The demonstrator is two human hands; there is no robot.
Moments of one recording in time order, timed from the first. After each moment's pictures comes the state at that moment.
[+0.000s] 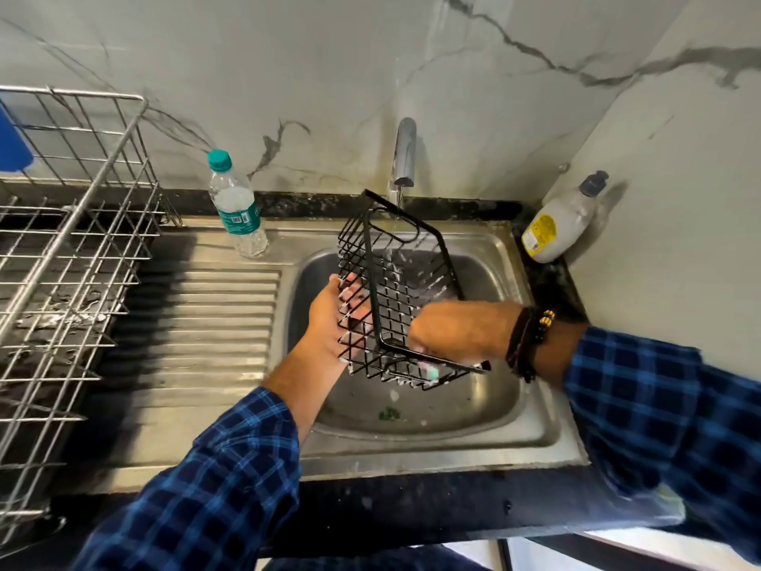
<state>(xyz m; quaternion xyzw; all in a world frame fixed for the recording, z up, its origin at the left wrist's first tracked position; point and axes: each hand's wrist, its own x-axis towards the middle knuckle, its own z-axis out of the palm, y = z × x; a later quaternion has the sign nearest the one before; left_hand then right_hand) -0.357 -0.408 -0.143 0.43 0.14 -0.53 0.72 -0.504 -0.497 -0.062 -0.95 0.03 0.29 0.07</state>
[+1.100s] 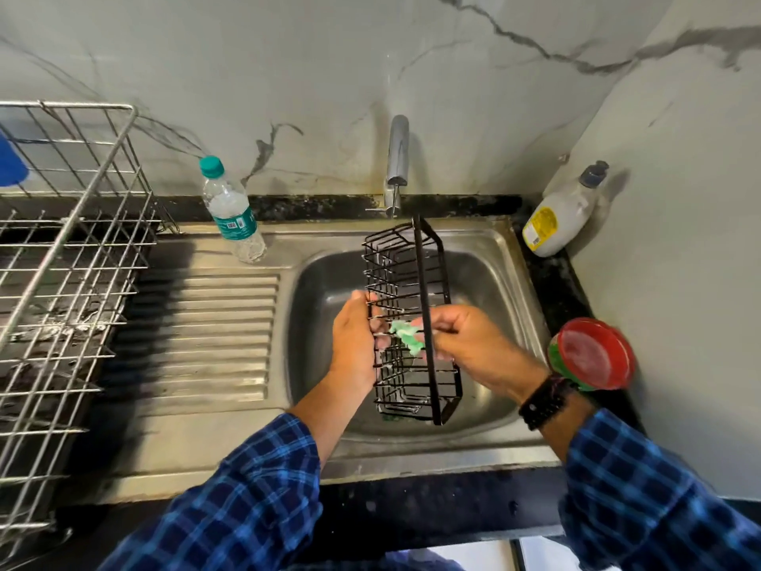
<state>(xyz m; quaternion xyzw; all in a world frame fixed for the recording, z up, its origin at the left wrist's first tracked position) -0.404 -0.406 -0.170 0.54 0.02 -0.44 0.72 -0.548 -0.486 -0.114 -0.63 0.34 -0.09 0.69</state>
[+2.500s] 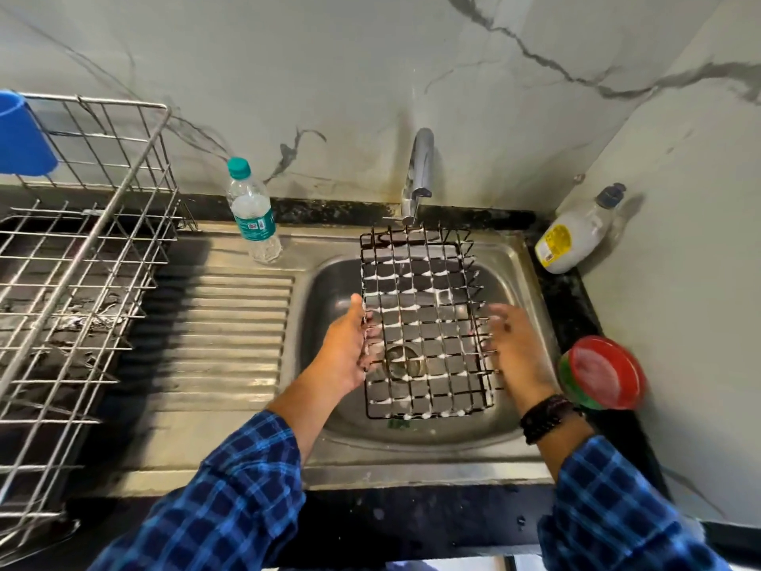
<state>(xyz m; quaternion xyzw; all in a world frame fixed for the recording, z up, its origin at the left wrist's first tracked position) -0.368 -0.383 -0.156 0.55 0.09 -0.55 0.62 -0.559 -0.499 -0.134 -0.60 0.57 -0.22 0.52</state>
